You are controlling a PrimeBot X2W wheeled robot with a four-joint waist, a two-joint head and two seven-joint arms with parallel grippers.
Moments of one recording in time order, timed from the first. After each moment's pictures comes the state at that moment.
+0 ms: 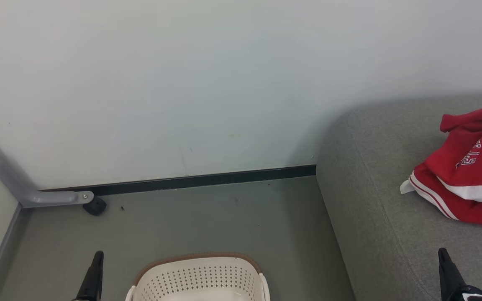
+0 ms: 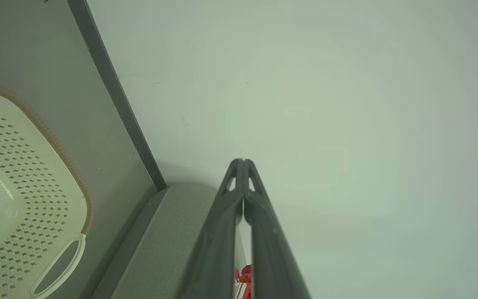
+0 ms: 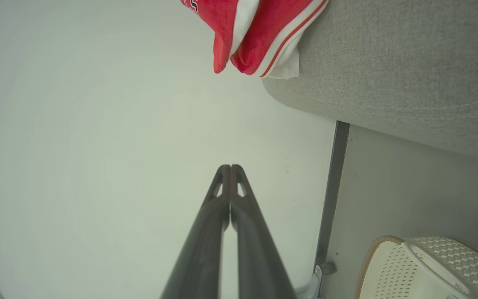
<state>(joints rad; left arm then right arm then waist) -0.08 0.04 0.09 0.30 -1.60 -0.12 0.11 -0.07 -0.04 -0.14 0.30 1.59 0.12 0.11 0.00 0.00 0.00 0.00</state>
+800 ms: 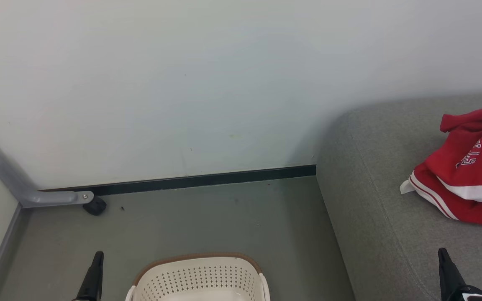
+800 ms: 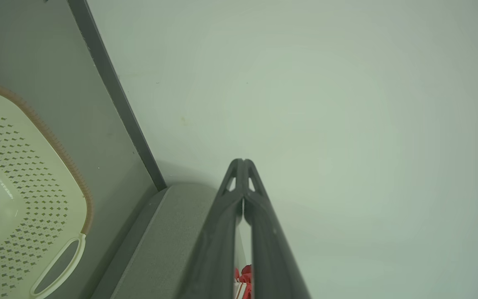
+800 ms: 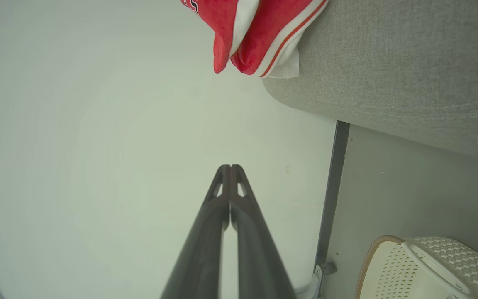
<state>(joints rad) -0.08 0.04 0.09 0.30 -1.60 -0.12 0.11 -0.07 -0.04 -0.14 0.30 1.59 0.12 0.11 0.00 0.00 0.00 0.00</state>
